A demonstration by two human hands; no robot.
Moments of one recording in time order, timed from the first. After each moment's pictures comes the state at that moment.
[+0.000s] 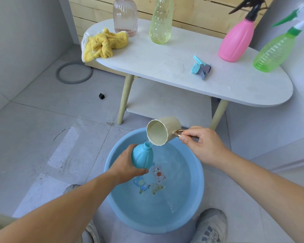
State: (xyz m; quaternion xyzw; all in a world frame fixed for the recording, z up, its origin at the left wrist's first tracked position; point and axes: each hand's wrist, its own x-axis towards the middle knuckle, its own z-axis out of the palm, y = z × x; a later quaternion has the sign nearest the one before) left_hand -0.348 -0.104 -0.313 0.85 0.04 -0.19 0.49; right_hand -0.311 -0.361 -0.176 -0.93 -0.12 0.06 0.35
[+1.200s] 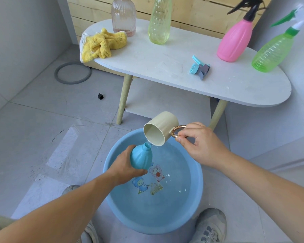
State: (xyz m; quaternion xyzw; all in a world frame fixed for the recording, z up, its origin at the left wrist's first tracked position) left_hand -0.348 -0.104 -0.313 0.86 0.05 -0.19 0.47; right_hand -0.310 -0.359 -0.171 -0.94 -0.23 0.01 0.26
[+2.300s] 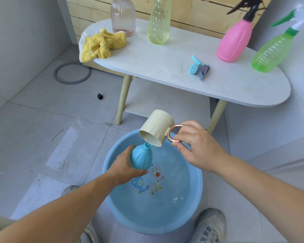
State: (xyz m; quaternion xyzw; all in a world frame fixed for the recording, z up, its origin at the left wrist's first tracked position) left_hand -0.347 -0.105 -0.316 0.86 0.05 -0.19 0.47; right_hand -0.309 -0.358 -0.183 -0.92 -0.34 -0.07 0.20
